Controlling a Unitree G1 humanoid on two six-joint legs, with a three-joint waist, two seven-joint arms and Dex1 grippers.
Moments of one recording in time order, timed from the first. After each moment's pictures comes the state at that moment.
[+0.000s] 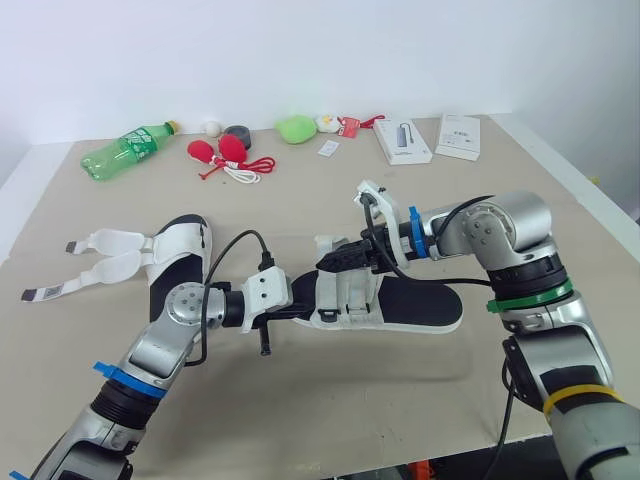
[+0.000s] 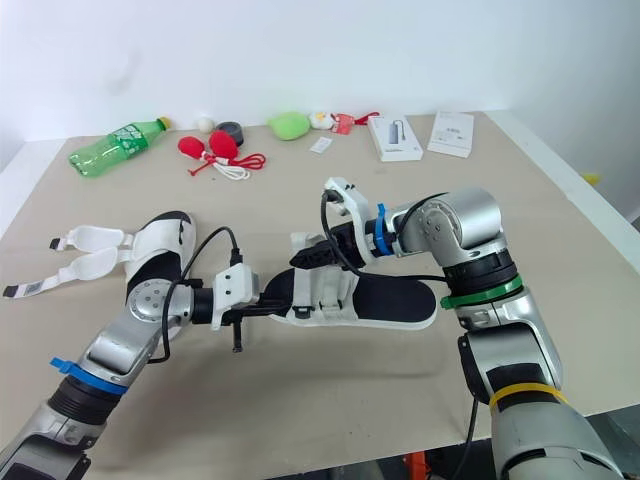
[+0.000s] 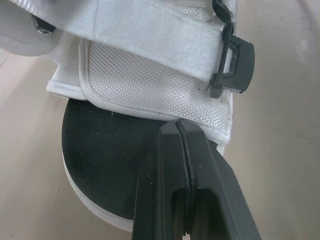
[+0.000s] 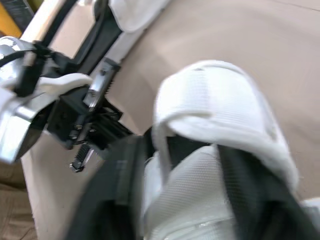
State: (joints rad) left arm -0.39 0.51 -0.29 -0.09 -0.14 0.19 -1.01; right arm -1.02 -0.53 0.22 0.16 0.68 1.39 0.80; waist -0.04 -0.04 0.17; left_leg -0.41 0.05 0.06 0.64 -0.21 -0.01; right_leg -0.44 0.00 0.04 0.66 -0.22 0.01
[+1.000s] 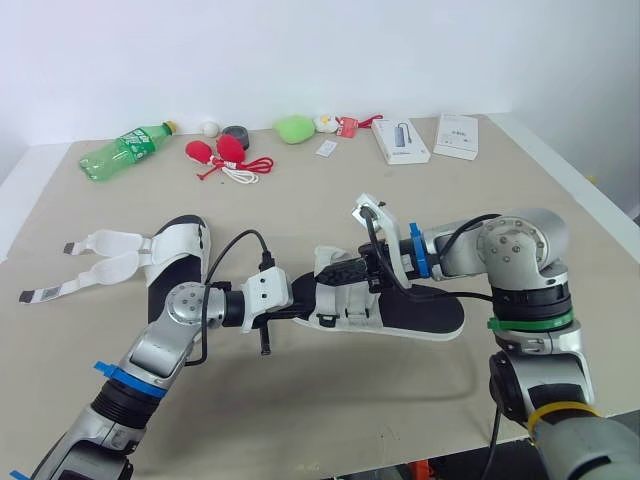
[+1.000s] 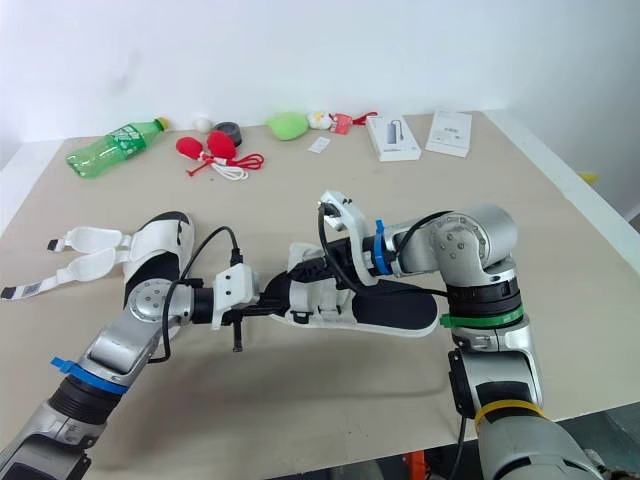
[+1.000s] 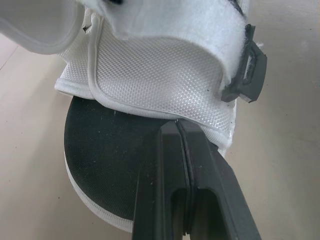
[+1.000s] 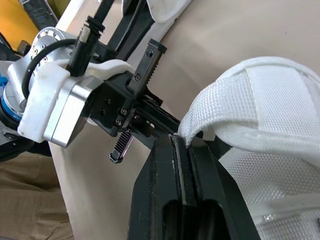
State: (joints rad) left arm -0.39 0.51 -0.29 -0.09 -0.14 0.18 -1.02; right arm -0.90 -0.45 0.03 -0.08 0.86 1.61 0.59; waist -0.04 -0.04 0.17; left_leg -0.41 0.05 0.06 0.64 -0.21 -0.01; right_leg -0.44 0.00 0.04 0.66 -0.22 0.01
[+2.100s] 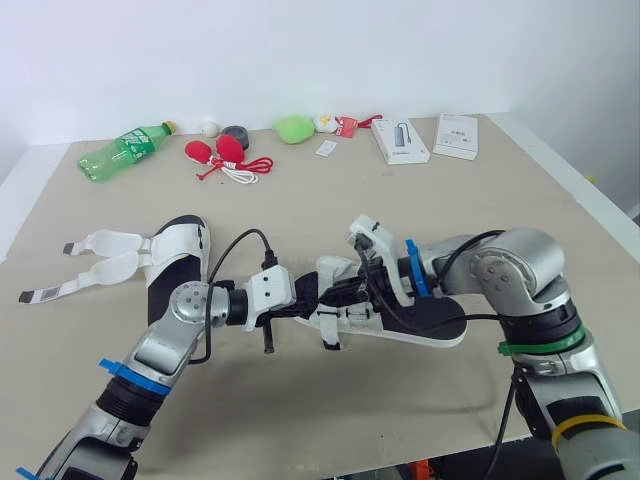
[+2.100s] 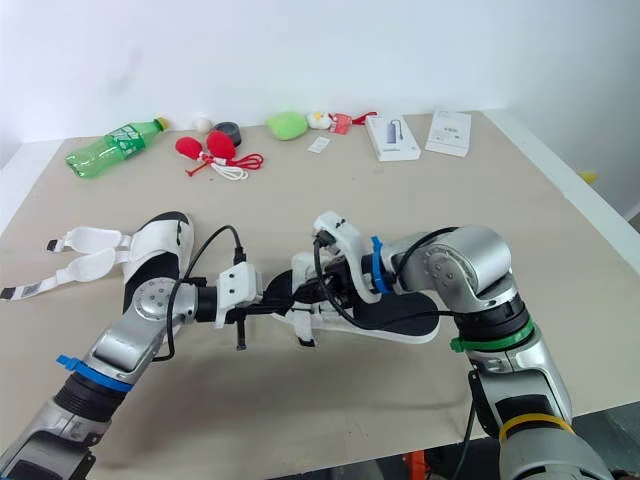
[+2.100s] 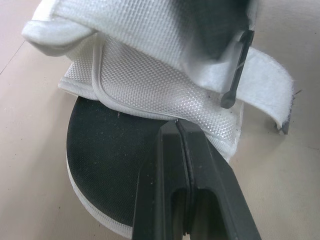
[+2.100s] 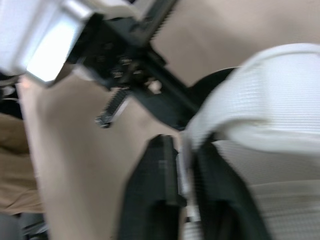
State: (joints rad) left arm -0.40 0.49 -0.30 -0.06 -0.13 0.17 -1.01; right arm -0.82 -0.57 0.20 -0.23 0.81 1.49 0.72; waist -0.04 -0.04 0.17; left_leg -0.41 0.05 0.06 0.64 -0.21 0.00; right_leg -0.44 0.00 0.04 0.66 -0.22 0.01
